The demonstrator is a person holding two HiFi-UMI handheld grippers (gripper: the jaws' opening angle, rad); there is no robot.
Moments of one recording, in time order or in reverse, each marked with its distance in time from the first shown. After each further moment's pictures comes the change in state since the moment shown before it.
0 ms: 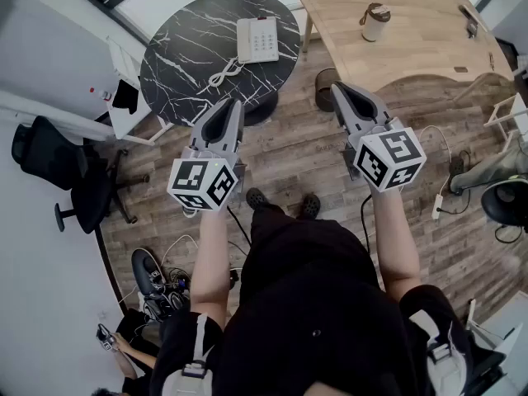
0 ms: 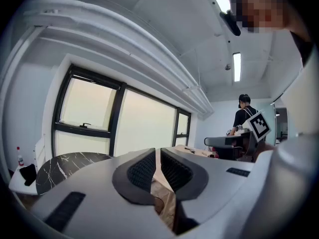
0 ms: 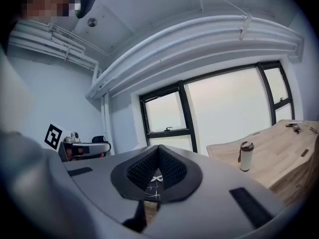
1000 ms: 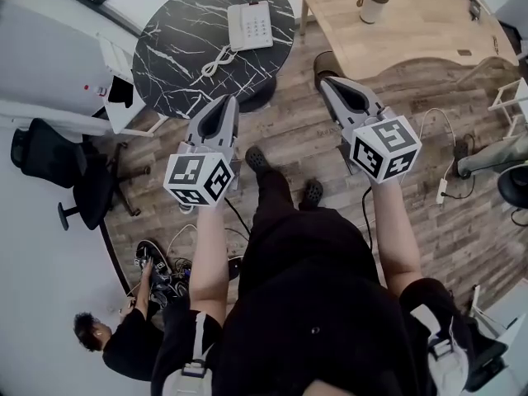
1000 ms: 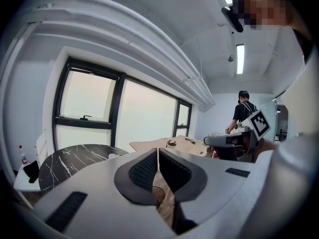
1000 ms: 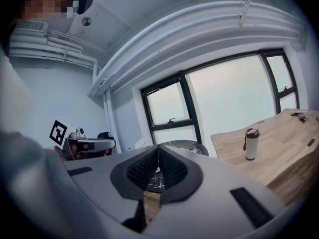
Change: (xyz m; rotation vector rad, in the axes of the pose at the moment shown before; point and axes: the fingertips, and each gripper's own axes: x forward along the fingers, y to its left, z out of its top) left arm 0.013 0.000 -0.029 0.000 0.110 0.007; right arm 0.009 -0.007 -0.036 0.040 0.090 0.055
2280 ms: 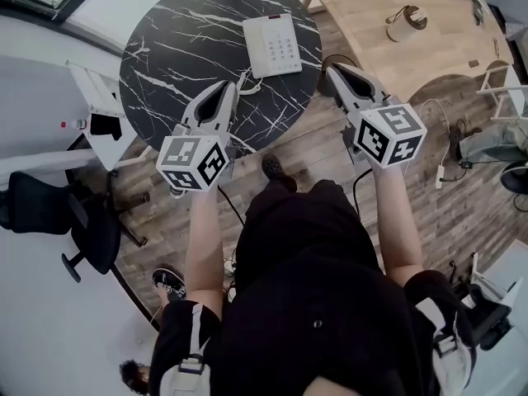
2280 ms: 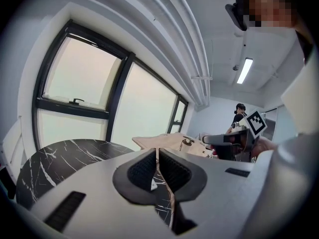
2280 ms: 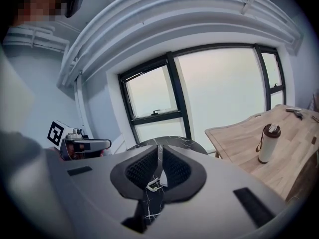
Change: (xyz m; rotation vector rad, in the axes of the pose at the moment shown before) left arm 0.140 0.236 0.012 -0.091 0.095 -0.187; right arm 0.243 -0.035 0.022 0.060 0.106 -0.210
